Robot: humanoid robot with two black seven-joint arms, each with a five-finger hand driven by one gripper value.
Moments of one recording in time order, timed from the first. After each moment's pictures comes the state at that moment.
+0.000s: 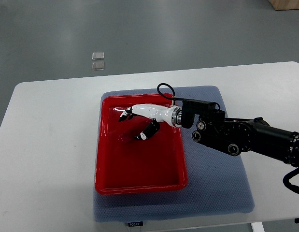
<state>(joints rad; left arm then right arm) -0.05 0.00 -0.06 -0.21 0.12 0.01 0.00 0.96 -0.07 0.19 0.88 -1.32 0.05 0.18</state>
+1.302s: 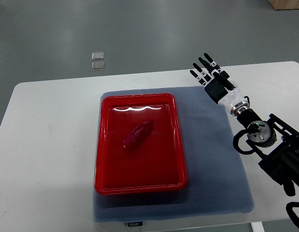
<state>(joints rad) -0.05 0.00 -0.06 -0.21 0.12 0.01 0.00 0.58 -0.12 1.01 0.75 -0.04 0.38 0.18</state>
